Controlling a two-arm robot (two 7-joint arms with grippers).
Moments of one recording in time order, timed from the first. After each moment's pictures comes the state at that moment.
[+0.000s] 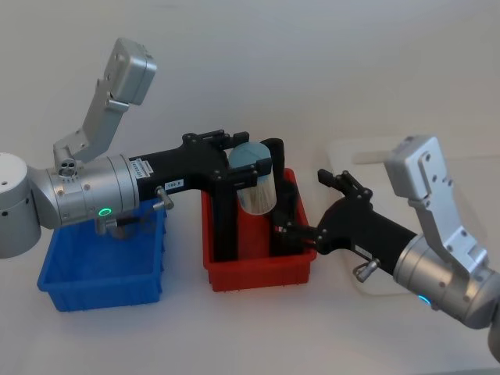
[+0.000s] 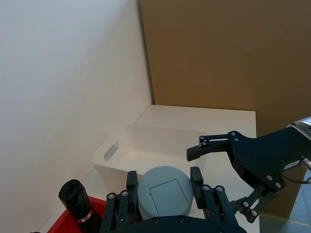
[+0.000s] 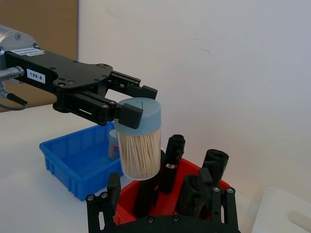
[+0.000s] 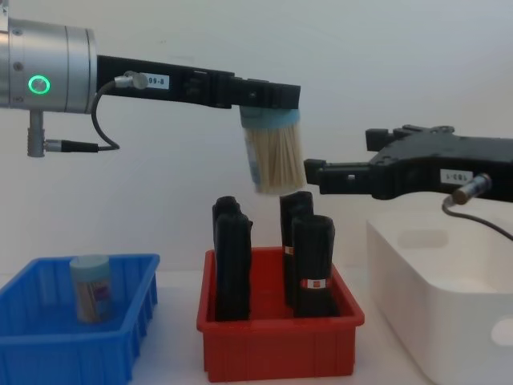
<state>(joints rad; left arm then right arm) -0.62 0.38 0.30 -1.44 -0.36 0.33 -0.90 0.20 0.27 -0.29 -1.75 0.09 0.19 0.44</state>
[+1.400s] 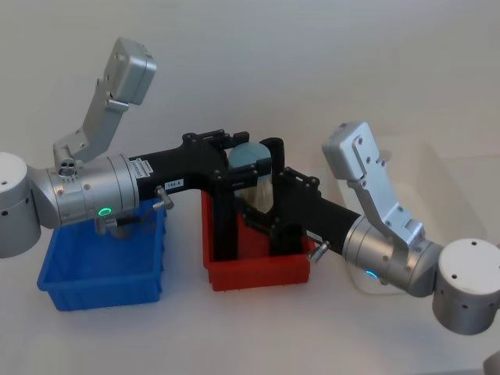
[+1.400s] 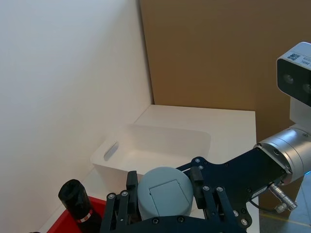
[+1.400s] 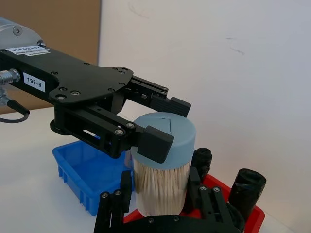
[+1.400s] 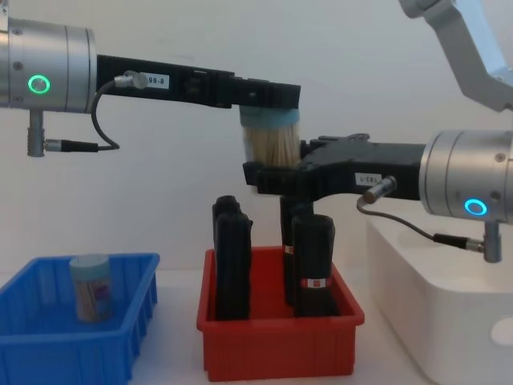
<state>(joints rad) -0.62 0.38 0.30 -1.44 -0.36 0.33 -0.90 0.36 0.16 -0.35 -1.54 0.04 0.14 0.53</state>
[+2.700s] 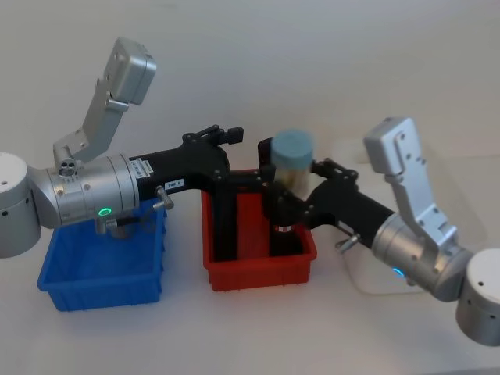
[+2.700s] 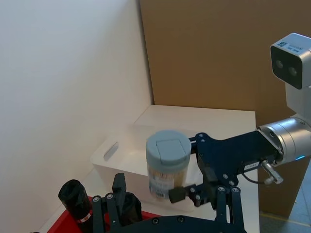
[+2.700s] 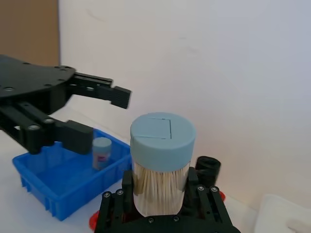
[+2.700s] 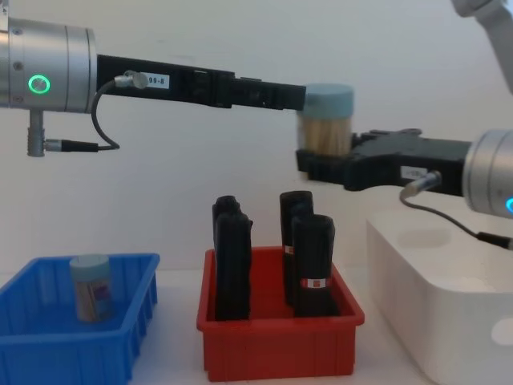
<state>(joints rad) -0.62 0.38 0.30 -1.44 -0.36 0.33 -0.90 0.32 0.20 -0.32 -1.57 0.10 0.13 0.39</state>
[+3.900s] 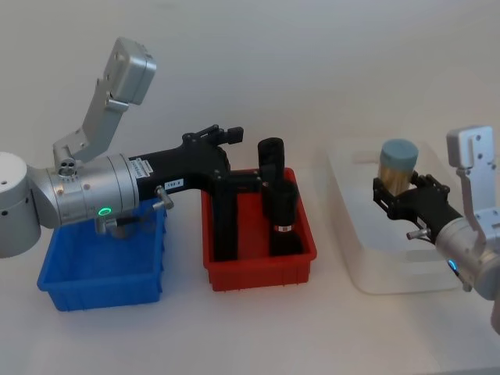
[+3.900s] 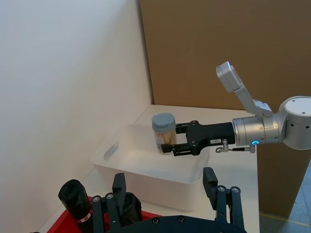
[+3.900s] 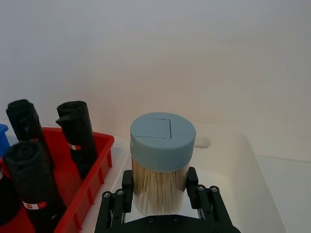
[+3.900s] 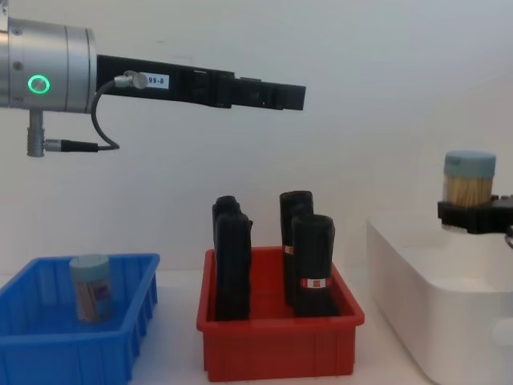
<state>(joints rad) -0.62 0.38 0.30 -1.44 -0.36 0.33 -0.90 0.36 0.24 -0.22 -1.37 0.21 0.17 0.10</state>
